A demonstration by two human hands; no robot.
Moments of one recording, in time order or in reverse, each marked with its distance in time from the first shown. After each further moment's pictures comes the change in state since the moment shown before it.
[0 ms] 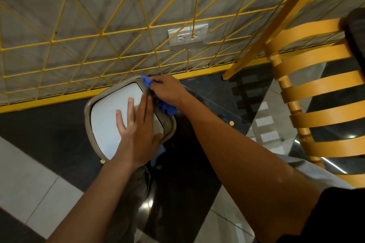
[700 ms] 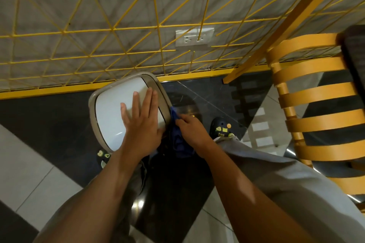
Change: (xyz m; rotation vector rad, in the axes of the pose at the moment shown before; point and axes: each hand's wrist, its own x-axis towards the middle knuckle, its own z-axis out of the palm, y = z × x) left_hand 0.002 0.006 -0.007 -0.072 -0.130 -0.064; right_hand -0.089 0.058 0.018 0.175 0.038 0.278
